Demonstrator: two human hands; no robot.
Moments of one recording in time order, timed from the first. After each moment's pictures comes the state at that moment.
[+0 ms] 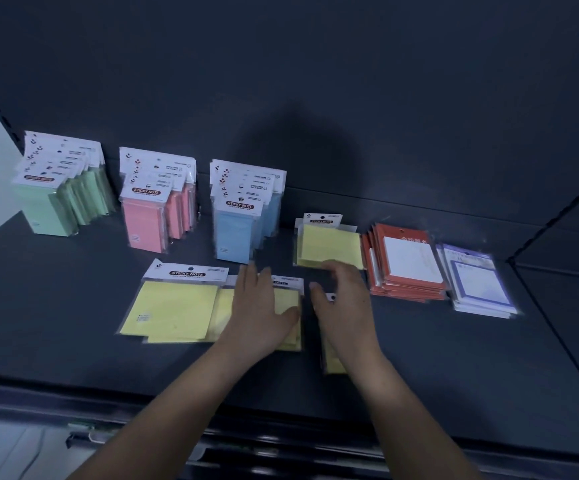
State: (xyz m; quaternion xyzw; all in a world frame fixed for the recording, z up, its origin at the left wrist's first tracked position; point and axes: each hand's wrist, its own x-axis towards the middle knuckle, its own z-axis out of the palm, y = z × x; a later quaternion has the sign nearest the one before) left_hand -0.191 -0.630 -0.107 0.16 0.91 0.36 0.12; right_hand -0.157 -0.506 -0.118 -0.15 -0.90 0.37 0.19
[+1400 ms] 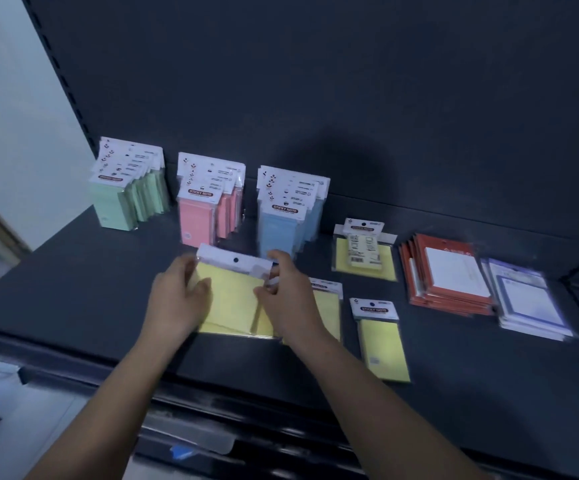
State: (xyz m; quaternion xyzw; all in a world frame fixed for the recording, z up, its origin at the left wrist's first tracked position) left_hand -0.227 -0.755 -0.112 0.01 0.90 0.43 -0.06; right_hand -0.199 -0.604 -0.108 -0.06 -0.87 0.48 0.06
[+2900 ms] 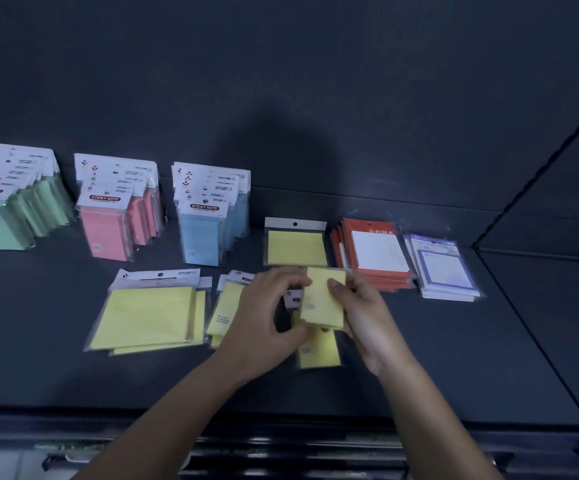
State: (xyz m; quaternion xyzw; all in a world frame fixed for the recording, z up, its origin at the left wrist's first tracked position) left_hand -0.174 -0.610 -0.115 0.38 0.77 0.51 0.02; right_hand -0.120 -0.465 -0.099 -0.25 -0.63 0.73 0.09
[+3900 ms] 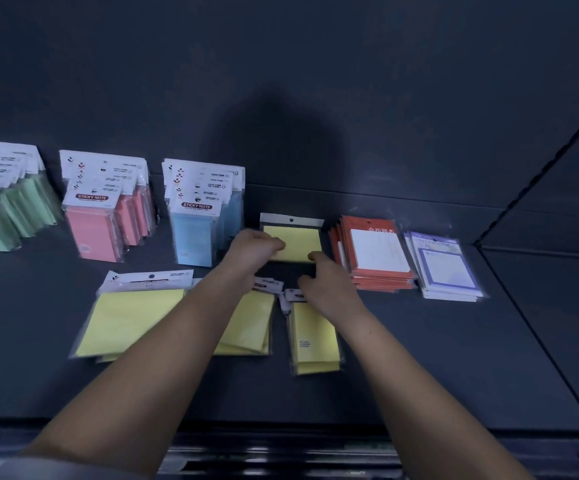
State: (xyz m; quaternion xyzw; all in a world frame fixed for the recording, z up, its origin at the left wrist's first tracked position) left_hand -0.268 -0.560 -0.101 0.00 0.76 0.61 0.23; right_hand -0.174 -0.467 -0.097 -0.21 -0.90 0.37 0.01
